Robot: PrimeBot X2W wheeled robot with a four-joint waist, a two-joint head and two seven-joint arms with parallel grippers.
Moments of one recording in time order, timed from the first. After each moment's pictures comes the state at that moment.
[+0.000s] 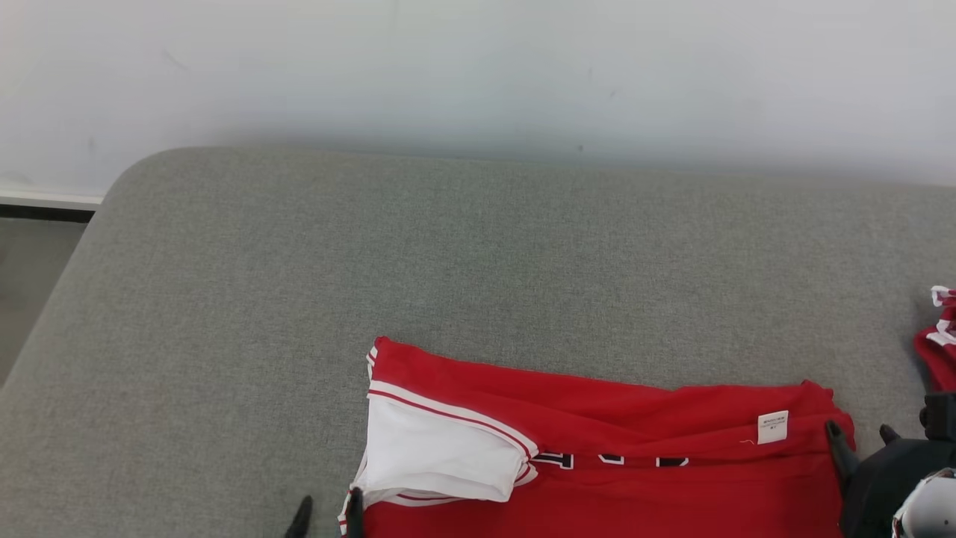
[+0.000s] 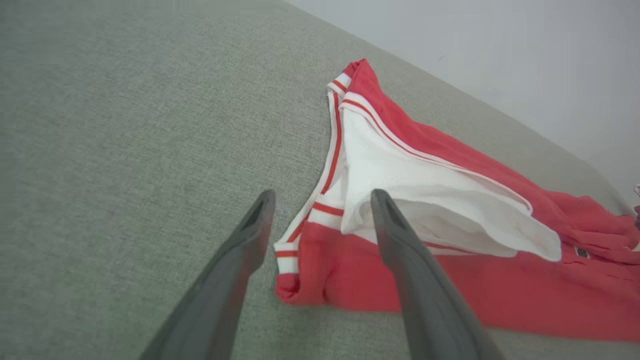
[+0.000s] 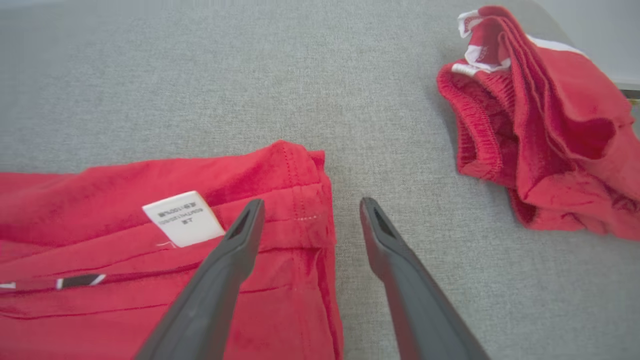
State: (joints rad) left arm -0.01 0.14 -0.37 0.34 -0.65 0.06 -0.26; right arm -0.09 -0.22 -0.21 0.20 0.20 0.13 0.47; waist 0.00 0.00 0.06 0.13
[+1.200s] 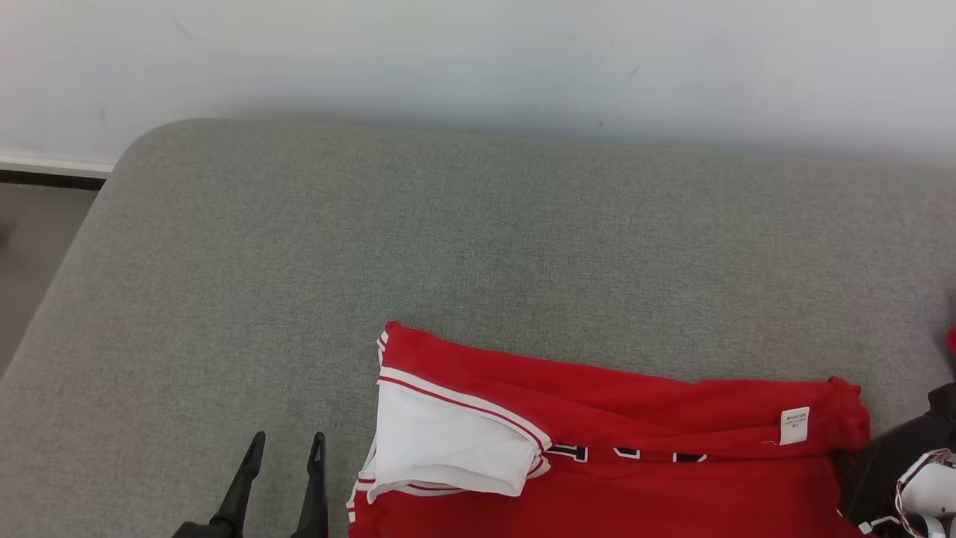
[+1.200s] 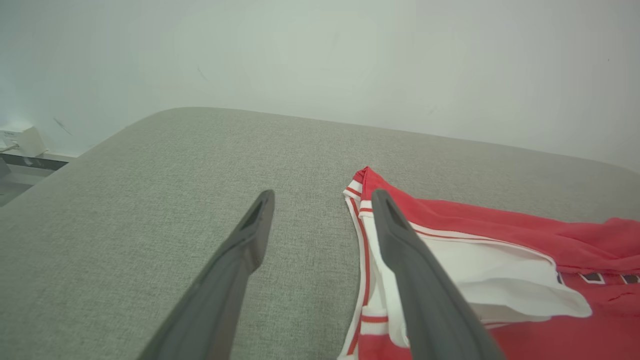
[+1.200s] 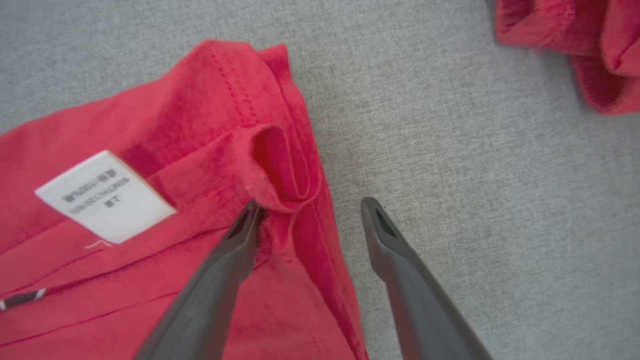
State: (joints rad) left arm 0.04 0.06 -0.08 0.13 -0.20 -0.13 -0.26; right arm -0.21 -0.05 -0.45 0.28 0.06 0.13 0.77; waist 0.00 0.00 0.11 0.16
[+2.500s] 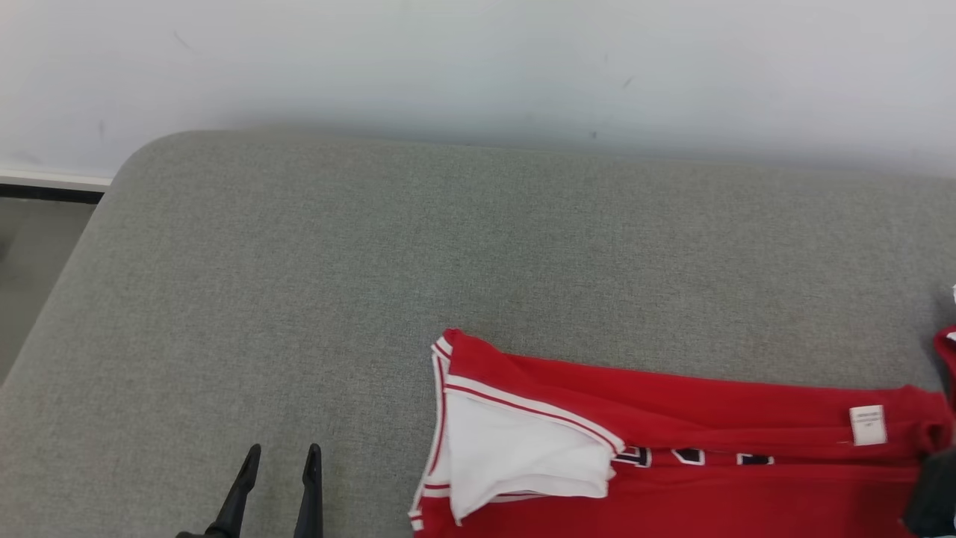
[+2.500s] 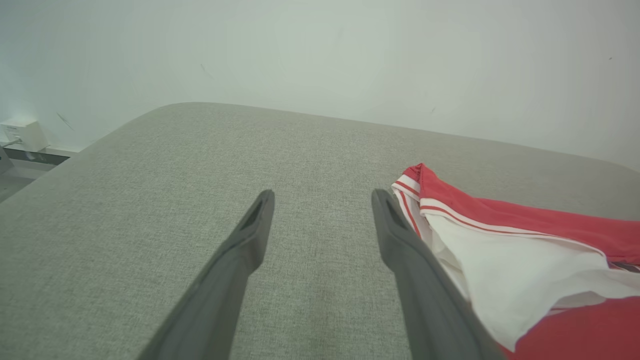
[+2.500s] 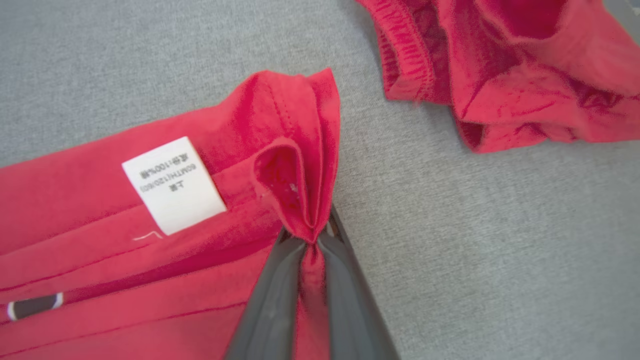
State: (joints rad) left arm 0.06 0.06 -0.07 0.14 -0.21 -0.13 -0.26; right arm -0.18 -0.16 -0.46 0.33 0.12 0.13 0.60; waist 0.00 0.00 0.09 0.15
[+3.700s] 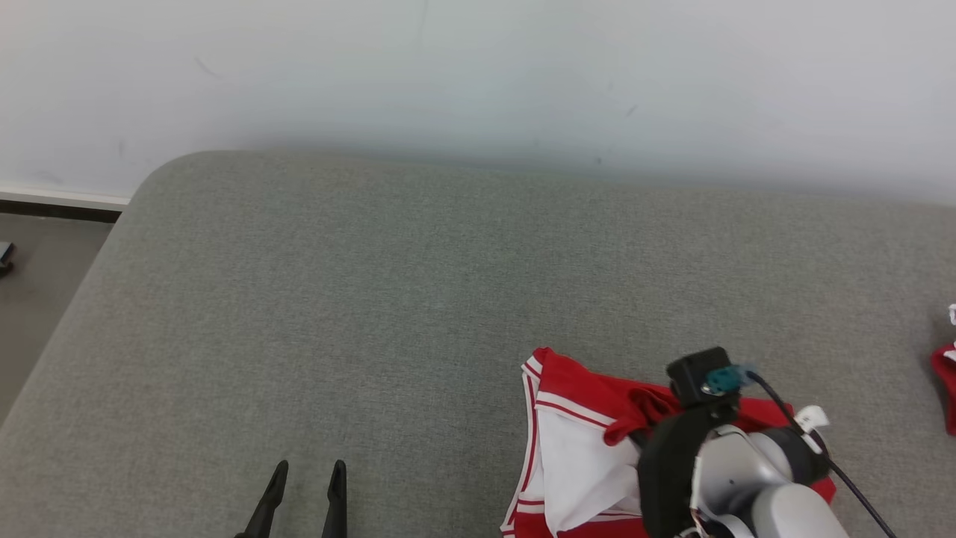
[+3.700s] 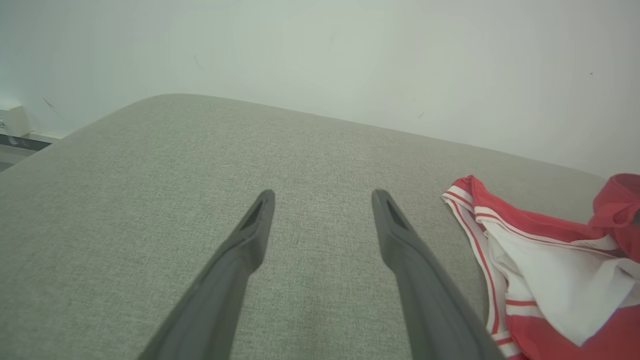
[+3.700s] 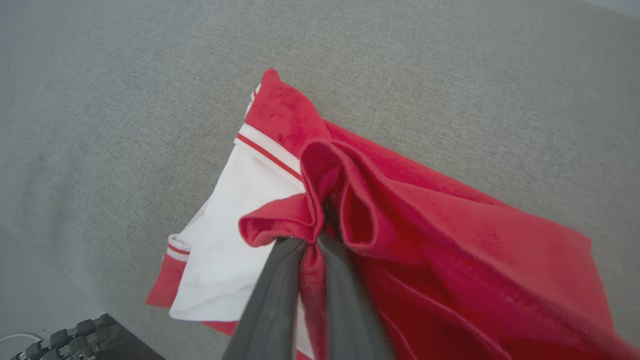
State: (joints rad) left arm 0.07 0.05 -0.11 0.17 -0.24 -0.13 -0.26; right arm -0.16 -0.08 0.18 0.02 0.19 0.13 0.76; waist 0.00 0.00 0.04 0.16
